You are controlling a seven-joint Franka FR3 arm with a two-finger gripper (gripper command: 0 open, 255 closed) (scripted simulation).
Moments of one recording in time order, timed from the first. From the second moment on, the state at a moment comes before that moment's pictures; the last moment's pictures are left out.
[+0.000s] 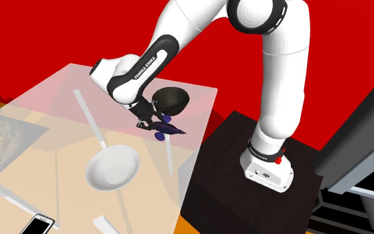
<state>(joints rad) 0.17 0.30 0.38 -2.05 -0.24 1.78 0.54</state>
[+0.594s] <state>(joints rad) 0.16 0.28 0.38 -2.04 -0.24 1.75 0.53</state>
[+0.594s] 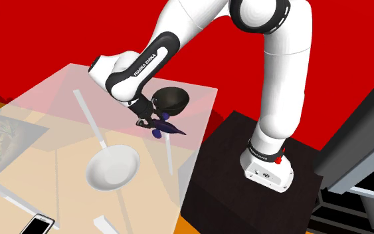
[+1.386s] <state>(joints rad) 0.16 0.19 0.39 -1.98 -0.20 1.62 0.49</state>
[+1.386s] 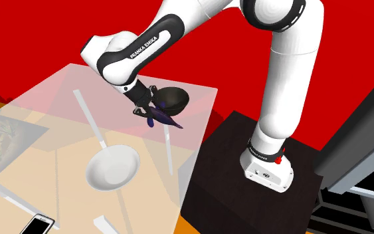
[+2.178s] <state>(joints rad) 0.15 0.13 0.39 -1.90 -0.18 1.48 0.45</state>
